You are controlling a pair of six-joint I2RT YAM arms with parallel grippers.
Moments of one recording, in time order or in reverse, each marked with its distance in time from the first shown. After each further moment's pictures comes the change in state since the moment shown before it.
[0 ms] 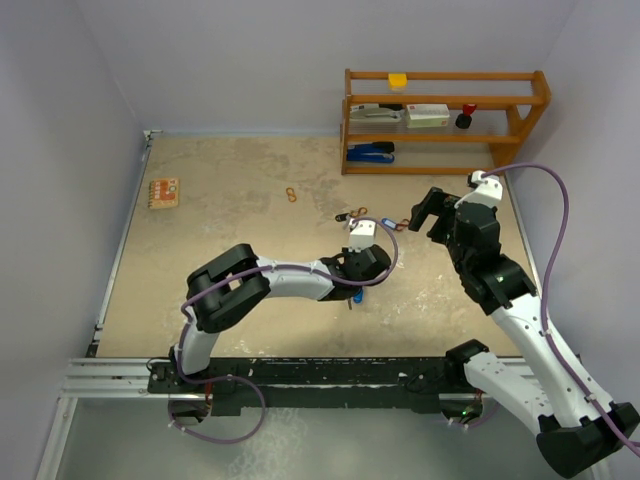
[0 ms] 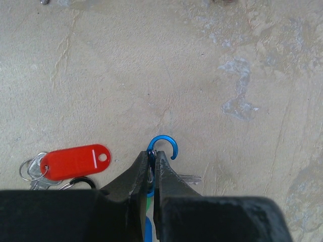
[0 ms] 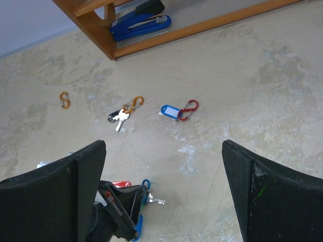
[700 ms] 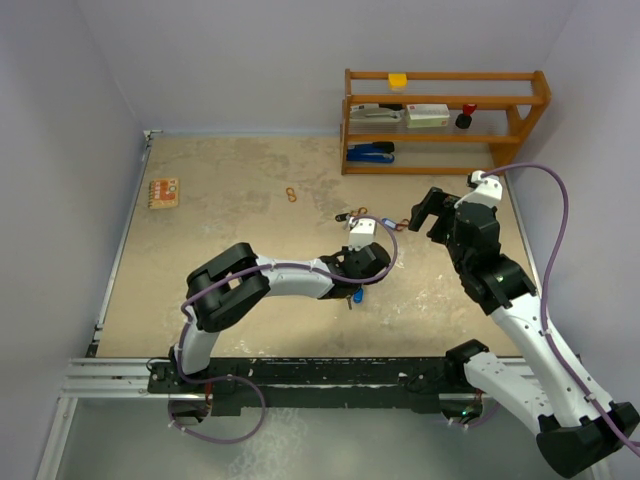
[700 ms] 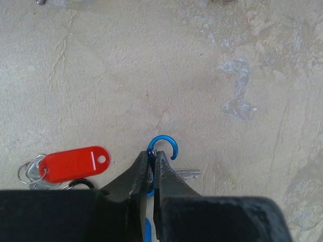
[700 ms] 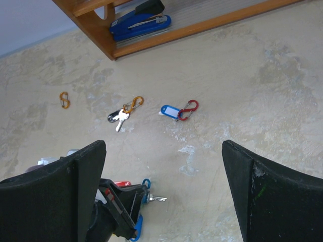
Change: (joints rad) left arm 0.008 0.001 0.008 -0.008 0.026 0.003; right arm 0.000 0.002 -0.001 0.000 0.000 0.000
